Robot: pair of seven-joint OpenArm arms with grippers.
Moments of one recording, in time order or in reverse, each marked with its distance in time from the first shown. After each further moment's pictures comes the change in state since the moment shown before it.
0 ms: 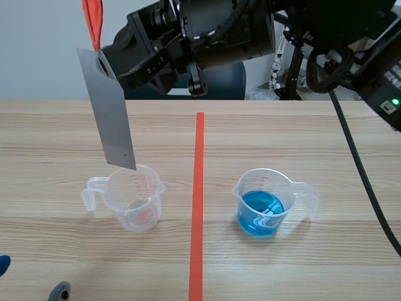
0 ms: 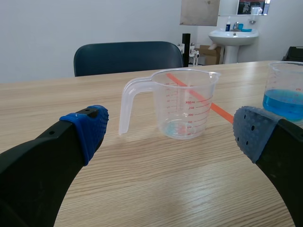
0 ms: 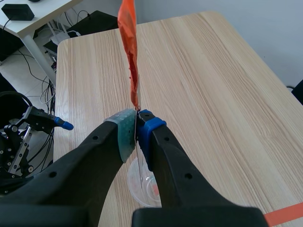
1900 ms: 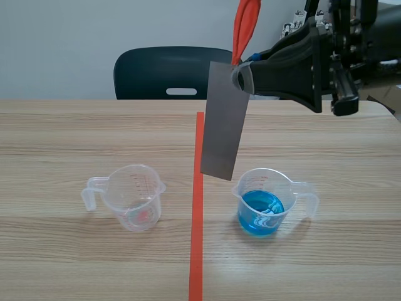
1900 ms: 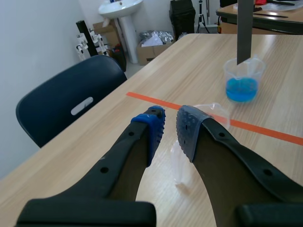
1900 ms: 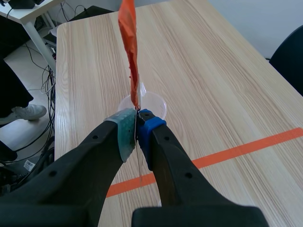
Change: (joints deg) left arm 6.9 -59.0 -2.1 24.9 -16.5 -20.9 8.4; right arm -11.7 32.1 10.2 0.2 11.3 16.9 20.5
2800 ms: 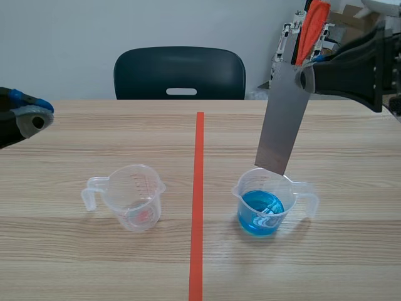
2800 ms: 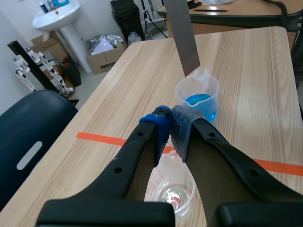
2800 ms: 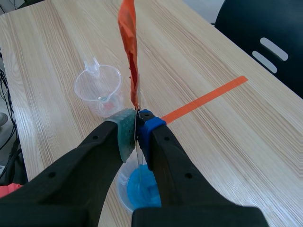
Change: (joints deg) left arm -15.5 7.5 1.9 28.2 3.1 -4.5 33.9; right arm -16.4 0.0 23.3 0.0 0.5 0.0 -7.8
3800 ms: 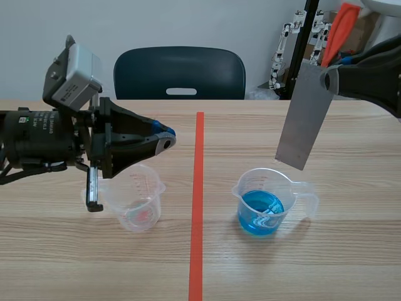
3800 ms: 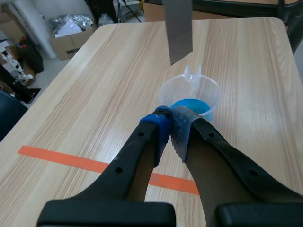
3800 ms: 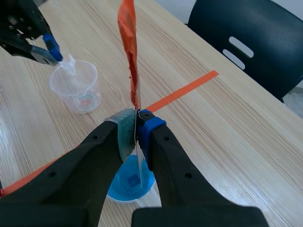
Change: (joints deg) left arm -38.6 23.9 36.7 -12.9 -2.7 -1.7 22.0; right arm -8.4 0.0 8.0 1.5 -7.2 0.0 6.8
